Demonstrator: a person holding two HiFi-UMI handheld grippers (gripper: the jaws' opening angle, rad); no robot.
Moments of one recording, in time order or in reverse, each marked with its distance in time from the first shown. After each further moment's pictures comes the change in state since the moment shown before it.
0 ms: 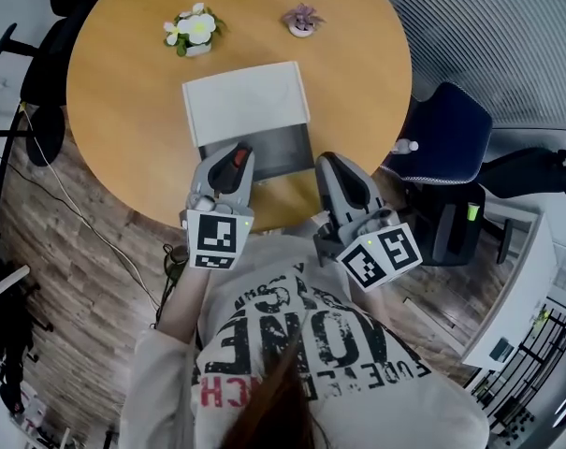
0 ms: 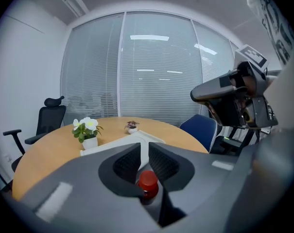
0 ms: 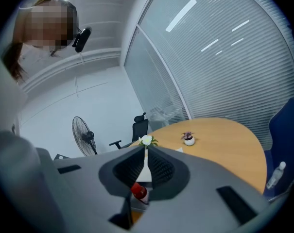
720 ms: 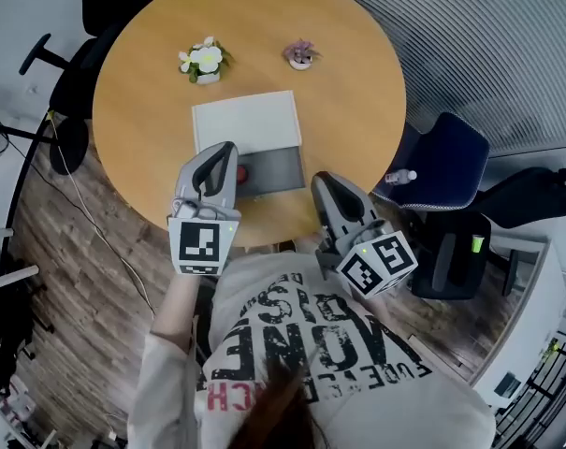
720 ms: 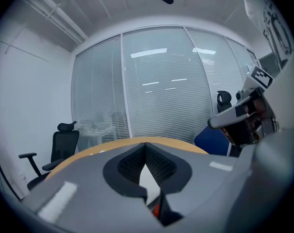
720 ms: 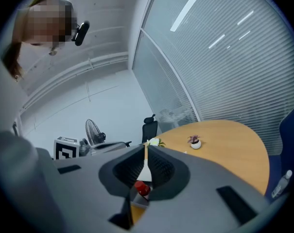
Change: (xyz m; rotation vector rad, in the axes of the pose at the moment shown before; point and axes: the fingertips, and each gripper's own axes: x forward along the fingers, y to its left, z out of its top) left arm -0.032 0.015 0.093 0.100 -0.167 0.161; right arm -0.029 -0.003 0.019 -0.005 -0.015 0.135
